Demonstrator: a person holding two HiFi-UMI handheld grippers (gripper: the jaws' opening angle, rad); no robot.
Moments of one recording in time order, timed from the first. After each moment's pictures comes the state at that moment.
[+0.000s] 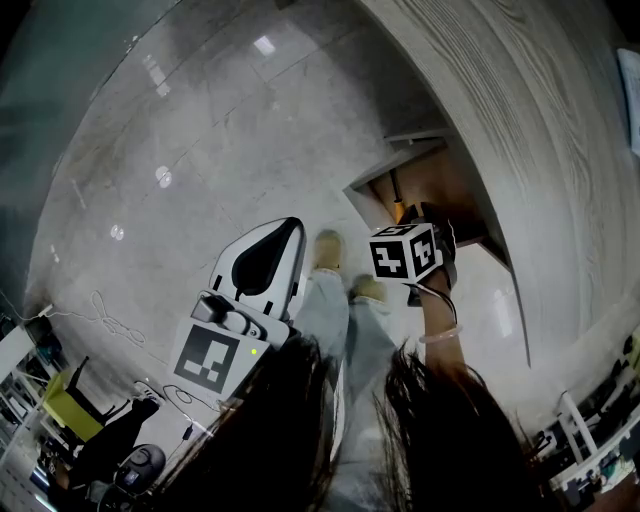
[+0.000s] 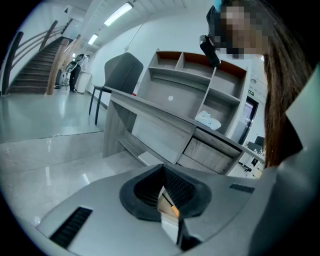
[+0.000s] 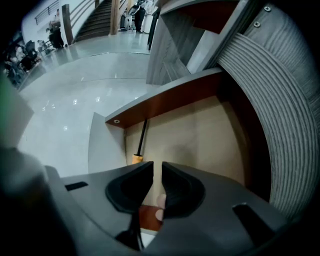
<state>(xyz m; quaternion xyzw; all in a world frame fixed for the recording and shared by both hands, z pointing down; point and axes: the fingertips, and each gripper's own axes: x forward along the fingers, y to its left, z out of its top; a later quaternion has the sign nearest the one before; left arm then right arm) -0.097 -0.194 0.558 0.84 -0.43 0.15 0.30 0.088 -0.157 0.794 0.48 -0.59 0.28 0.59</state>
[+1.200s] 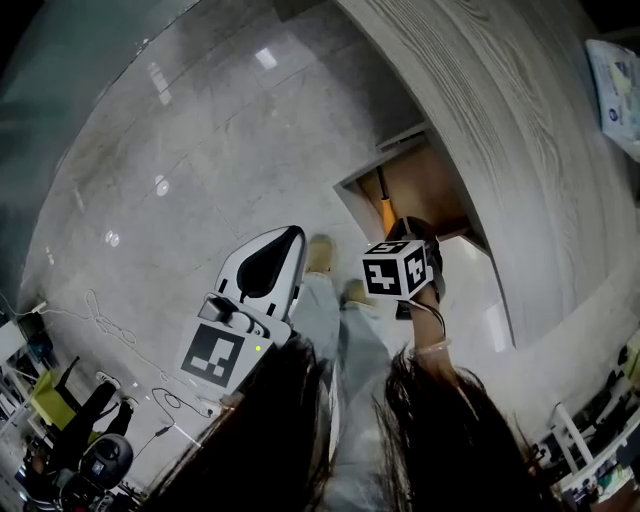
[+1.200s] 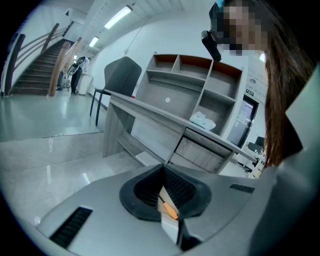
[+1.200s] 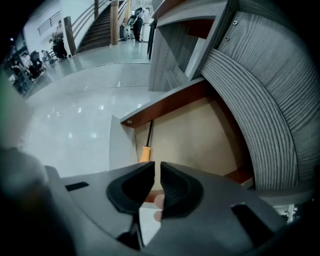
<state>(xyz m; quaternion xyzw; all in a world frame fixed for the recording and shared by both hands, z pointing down) -0.082 -0.159 0.546 0.84 -0.44 0.14 0.29 0.084 -0.127 0.766 0.48 -0.62 0.29 0.55</state>
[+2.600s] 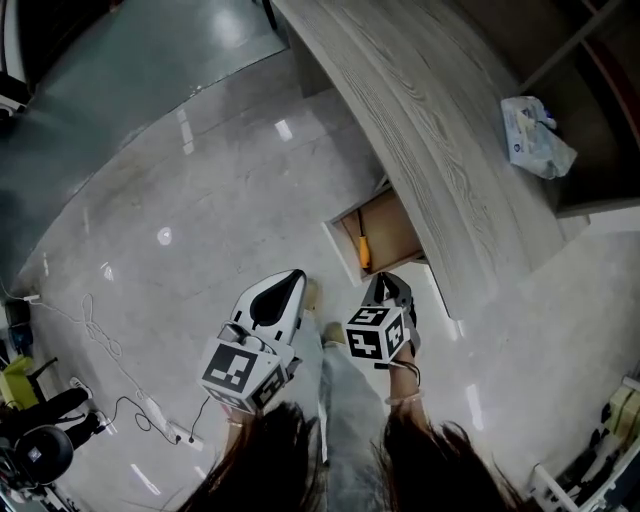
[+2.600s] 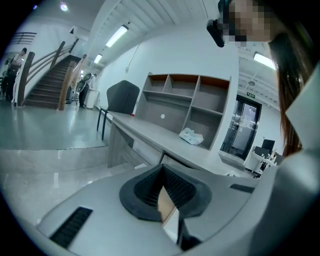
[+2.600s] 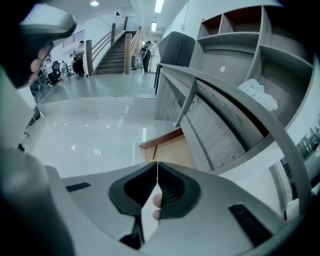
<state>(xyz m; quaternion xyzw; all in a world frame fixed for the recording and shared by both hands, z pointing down) -0.055 -0.073 0.433 0.83 -0.49 0.10 0.24 0.081 -0.072 0.611 0.50 -0.71 0.20 0.45</state>
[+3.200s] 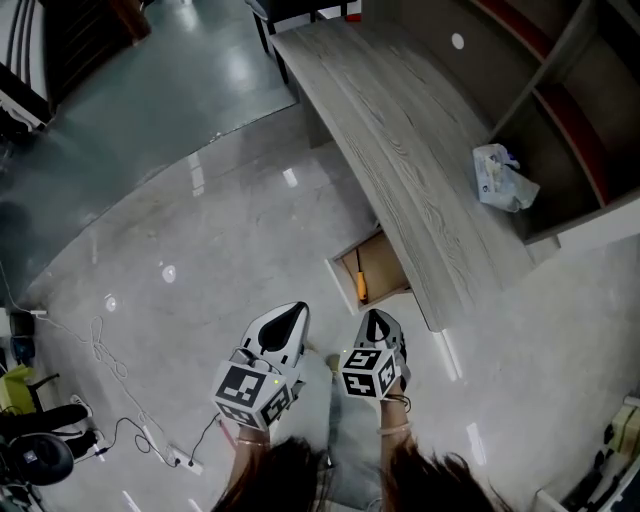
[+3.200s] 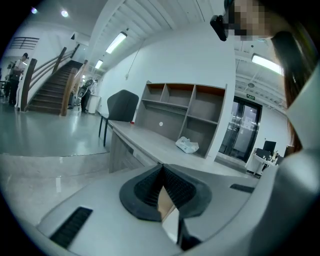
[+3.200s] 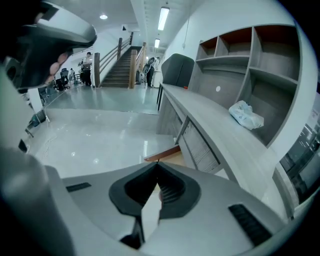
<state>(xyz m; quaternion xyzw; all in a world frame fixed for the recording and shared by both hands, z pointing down) -0.051 -0.046 0.363 0.83 -0.51 0.09 0.23 0.072 -0.044 0.530 0.51 -0.75 0.16 0.40</state>
